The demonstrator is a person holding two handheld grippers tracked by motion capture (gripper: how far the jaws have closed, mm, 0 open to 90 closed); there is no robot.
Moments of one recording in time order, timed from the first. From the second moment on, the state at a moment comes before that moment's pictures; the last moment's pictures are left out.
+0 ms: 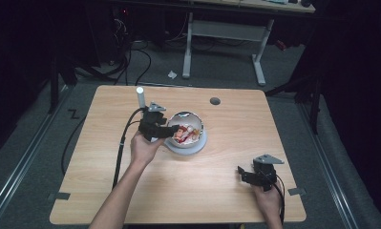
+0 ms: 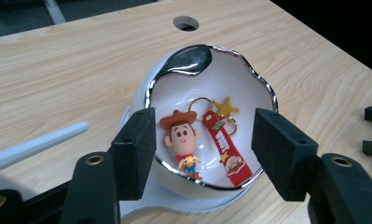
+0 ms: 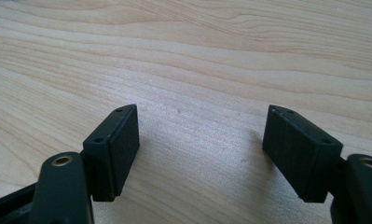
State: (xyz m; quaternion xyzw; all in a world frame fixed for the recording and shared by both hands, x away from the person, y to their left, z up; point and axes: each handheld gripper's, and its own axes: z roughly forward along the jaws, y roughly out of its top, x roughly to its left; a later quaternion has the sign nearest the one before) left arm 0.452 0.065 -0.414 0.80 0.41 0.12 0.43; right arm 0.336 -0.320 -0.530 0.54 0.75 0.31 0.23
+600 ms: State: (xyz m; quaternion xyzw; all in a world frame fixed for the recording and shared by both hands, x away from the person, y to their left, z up) left arm 0.430 0.112 -0.407 0.77 0.43 0.13 0.46; right arm 0.335 -0.320 -0.531 0.54 0.75 0.31 0.23
